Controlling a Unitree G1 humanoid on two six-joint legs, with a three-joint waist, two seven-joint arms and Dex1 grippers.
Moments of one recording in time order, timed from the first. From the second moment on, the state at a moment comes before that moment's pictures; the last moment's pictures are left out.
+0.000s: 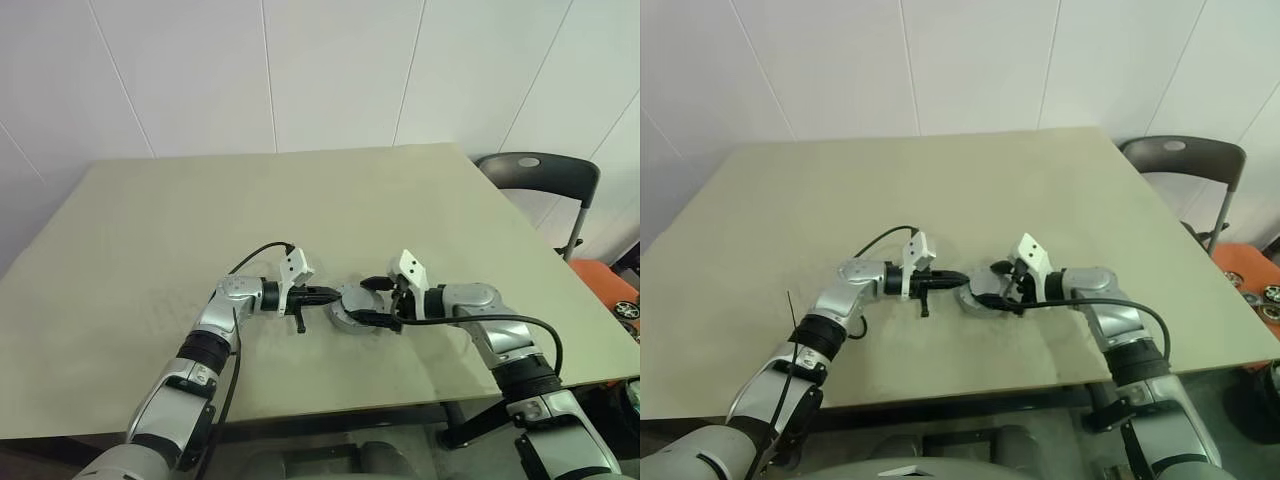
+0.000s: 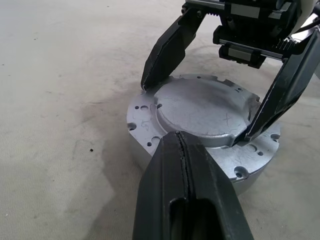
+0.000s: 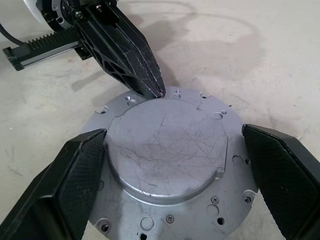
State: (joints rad) left arm -0.60 0.20 -0.21 0.66 -0.12 0.04 -1.15; right arm -0.42 -0.49 0.18 0.24 0.21 0.39 1.04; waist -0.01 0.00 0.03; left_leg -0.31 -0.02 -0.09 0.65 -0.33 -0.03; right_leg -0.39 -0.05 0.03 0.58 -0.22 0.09
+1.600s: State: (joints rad) left arm -0.62 0.17 -0.20 0.70 -0.12 0.01 -1.15; right arm -0.49 -0.70 -0.06 0.15 0.63 1.11 1.06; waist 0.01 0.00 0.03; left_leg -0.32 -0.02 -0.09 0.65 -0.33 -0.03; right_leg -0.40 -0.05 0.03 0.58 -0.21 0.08
